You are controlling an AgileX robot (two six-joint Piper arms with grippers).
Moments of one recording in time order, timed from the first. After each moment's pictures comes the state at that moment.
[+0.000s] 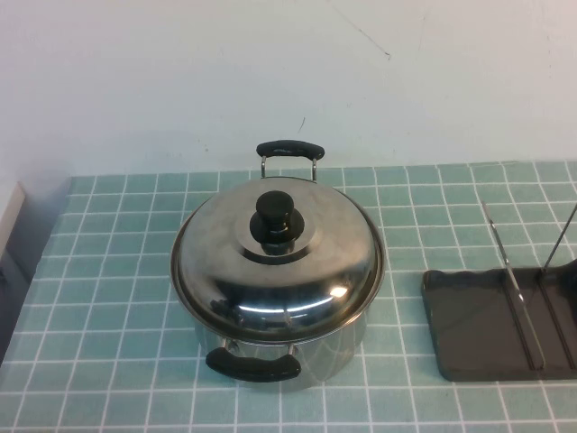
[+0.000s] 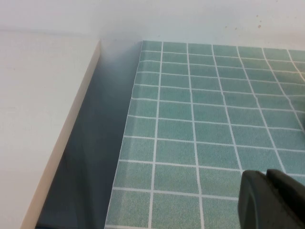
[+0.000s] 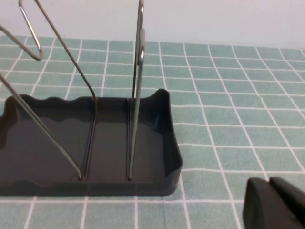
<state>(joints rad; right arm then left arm) -0.05 -0.01 0.03 -0.07 0.41 -0.01 0.07 -0.01 0.02 -0.05 0.34 -0.09</state>
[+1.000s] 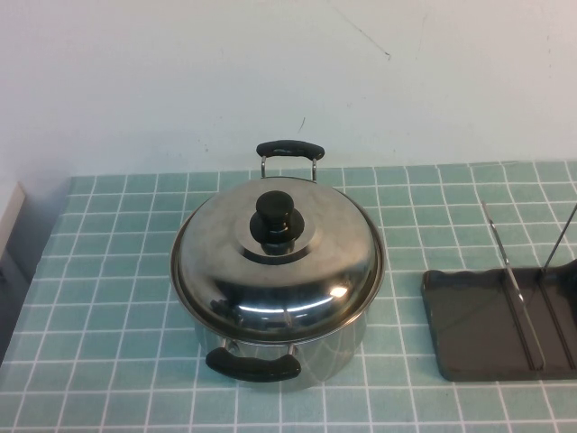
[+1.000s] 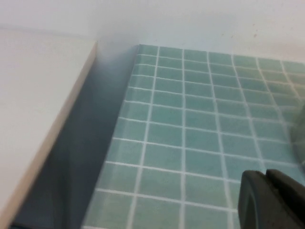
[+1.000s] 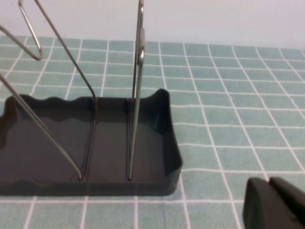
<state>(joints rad) -0.05 -0.01 0.03 -0.07 0.41 -0.01 0.07 -0.01 0.02 -0.08 0.32 -0.10</state>
